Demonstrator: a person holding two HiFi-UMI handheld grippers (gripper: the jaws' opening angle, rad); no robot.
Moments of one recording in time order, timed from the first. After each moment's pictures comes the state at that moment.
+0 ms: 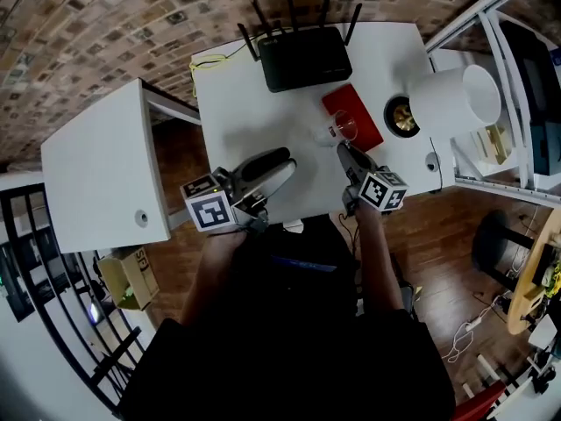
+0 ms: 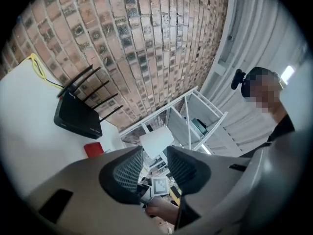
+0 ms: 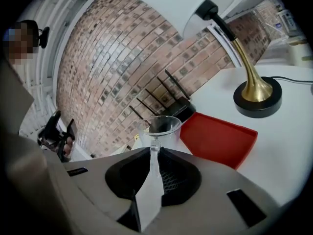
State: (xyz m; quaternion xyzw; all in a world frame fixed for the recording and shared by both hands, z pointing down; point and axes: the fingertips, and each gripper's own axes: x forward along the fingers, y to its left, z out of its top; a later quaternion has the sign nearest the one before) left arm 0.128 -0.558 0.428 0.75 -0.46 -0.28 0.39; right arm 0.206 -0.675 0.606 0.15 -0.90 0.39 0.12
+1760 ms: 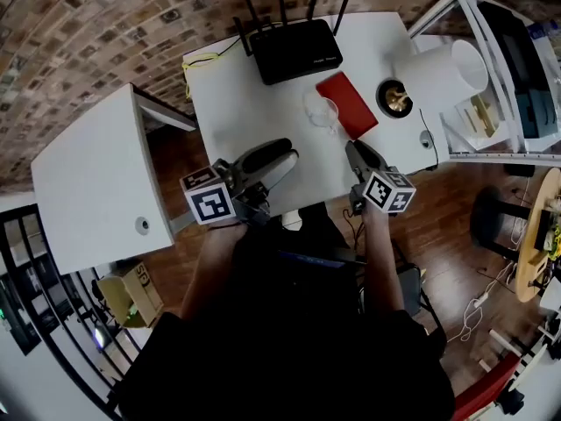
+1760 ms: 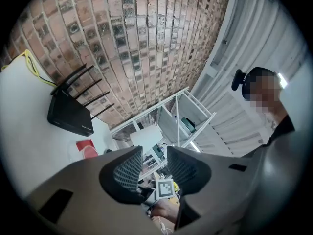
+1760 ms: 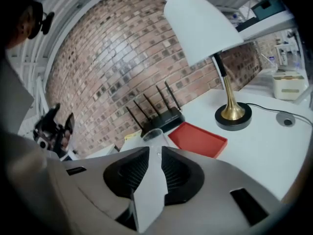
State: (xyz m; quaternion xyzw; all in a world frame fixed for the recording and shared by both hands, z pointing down) left arm 0.121 -0.515 0.411 0.78 -0.41 -0.28 0.38; right arm 0.240 -0.634 0.578 0.25 -0.90 0.33 0.14
